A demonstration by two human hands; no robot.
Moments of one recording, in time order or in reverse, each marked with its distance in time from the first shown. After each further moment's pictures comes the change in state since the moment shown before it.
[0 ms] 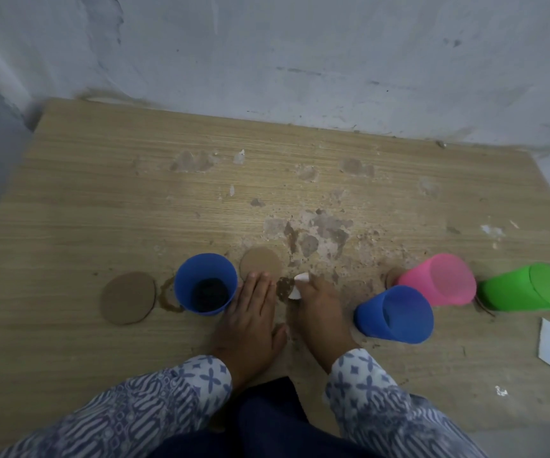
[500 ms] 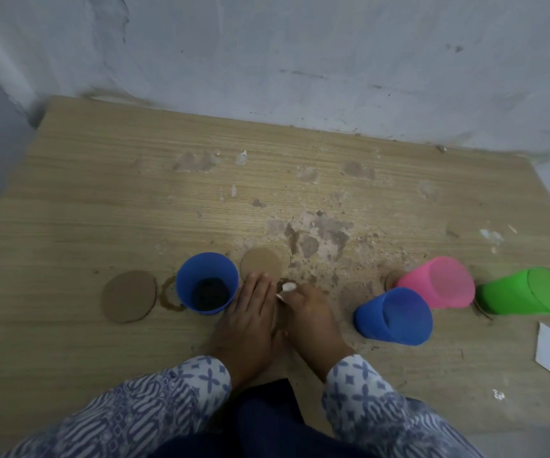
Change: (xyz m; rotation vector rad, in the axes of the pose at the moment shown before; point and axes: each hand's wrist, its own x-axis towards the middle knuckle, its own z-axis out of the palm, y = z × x) left_hand 0.000 0.000 -0.003 -0.032 -0.041 -0.010; right_hand -0.006 -0.013 -0.002 0.083 -0.044 -0.123
